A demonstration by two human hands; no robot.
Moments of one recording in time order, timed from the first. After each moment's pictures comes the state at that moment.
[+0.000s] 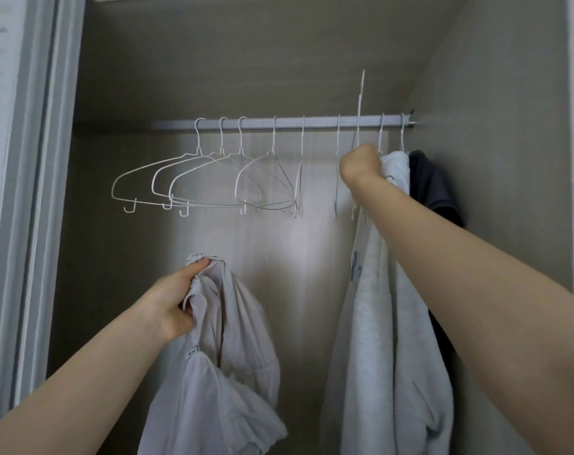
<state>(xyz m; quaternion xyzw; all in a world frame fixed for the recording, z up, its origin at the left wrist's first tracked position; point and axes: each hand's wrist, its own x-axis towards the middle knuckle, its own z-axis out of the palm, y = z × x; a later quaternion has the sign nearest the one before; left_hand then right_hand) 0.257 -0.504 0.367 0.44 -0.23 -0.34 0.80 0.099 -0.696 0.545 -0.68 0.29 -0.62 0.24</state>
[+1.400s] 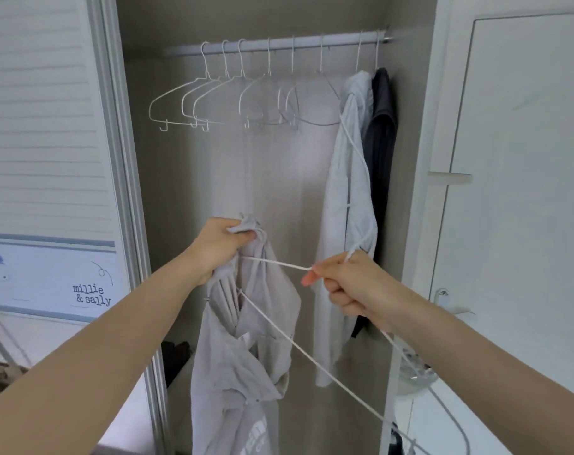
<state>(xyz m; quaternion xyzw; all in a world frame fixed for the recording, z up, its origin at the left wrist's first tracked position) 0.096 -0.365 0.282 0.68 -0.43 -0.09 0.59 -0.119 -0.448 0.268 -0.74 0.27 -0.24 0.56</state>
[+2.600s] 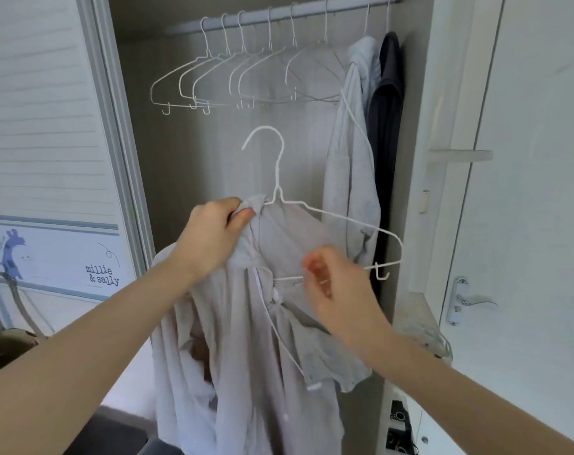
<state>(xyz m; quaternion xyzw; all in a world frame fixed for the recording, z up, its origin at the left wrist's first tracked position) 0.061 -0.364 0.275 0.71 -0.52 0.25 0.40 -0.121 -0.471 0.202 -0.85 0.12 -0.45 0.23</state>
